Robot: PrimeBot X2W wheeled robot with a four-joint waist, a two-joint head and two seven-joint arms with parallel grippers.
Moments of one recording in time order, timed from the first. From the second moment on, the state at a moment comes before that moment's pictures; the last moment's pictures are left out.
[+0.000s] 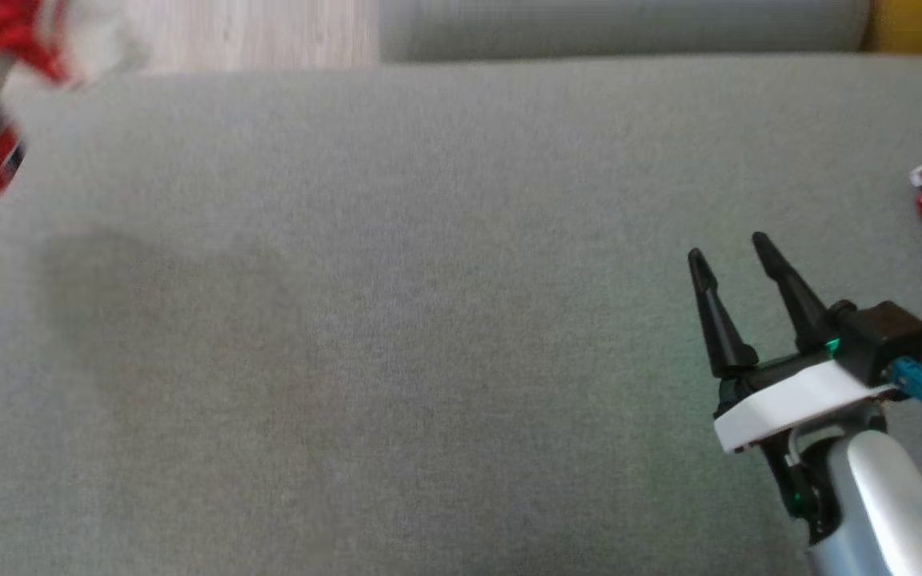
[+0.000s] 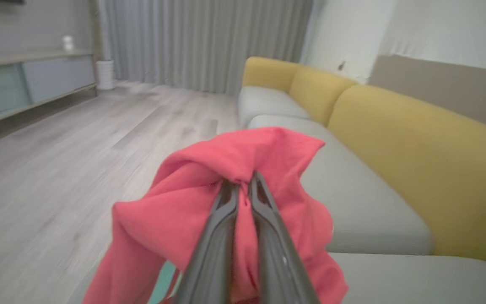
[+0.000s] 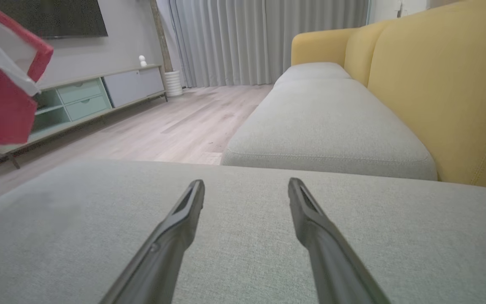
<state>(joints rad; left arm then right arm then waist) -0.70 0.55 0.02 0.06 -0.72 -0.01 0.65 -0.15 -0.17 0.18 0.10 0.25 0.12 -0.04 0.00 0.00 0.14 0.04</state>
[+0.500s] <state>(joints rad) -0.72 0.23 -0.36 0.00 -0.74 -0.04 0.67 -0.14 -0.16 0.22 0.10 0.25 0.12 -0.03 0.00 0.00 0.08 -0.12</state>
